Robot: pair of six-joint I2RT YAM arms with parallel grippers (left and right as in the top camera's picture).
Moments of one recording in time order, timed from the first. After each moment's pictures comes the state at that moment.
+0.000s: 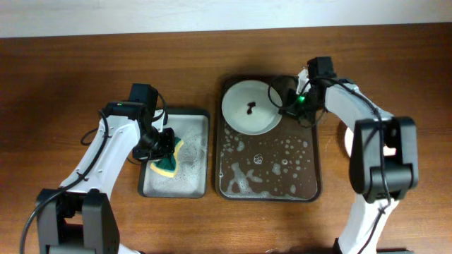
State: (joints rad) left arm -0.12 1.69 1.21 -1.05 0.15 -0.20; right arm 0.05 2.10 1.42 -0.60 -0.46 0.36
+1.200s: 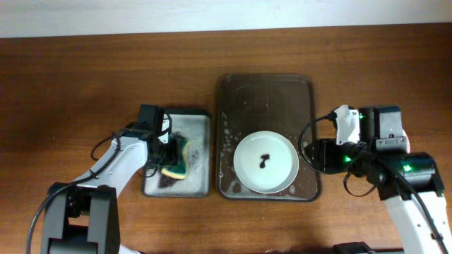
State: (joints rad) left arm -0.15 1.68 0.91 -0.61 0.10 -0.22; right arm 0.06 1.07 1.10 -1.09 -0.29 0.09
